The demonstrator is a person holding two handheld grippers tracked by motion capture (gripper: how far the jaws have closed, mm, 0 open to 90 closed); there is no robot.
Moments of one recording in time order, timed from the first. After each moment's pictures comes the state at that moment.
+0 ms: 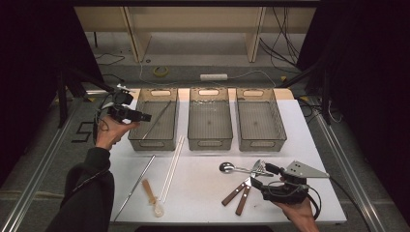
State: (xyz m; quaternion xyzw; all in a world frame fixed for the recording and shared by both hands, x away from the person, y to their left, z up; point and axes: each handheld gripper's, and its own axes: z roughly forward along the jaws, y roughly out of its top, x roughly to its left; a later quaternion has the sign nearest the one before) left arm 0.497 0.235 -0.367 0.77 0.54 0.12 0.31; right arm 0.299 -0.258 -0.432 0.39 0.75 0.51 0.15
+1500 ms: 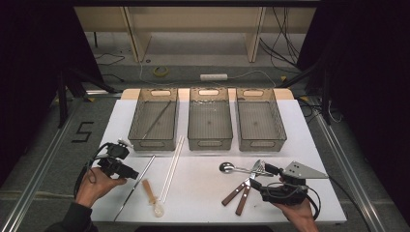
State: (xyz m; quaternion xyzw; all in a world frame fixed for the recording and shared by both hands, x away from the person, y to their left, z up) left arm 0.380 0.236 -0.437 0.83 0.54 0.05 0.14; right arm 0.297 -0.256 -0.430 0.39 0.75 0.51 0.15
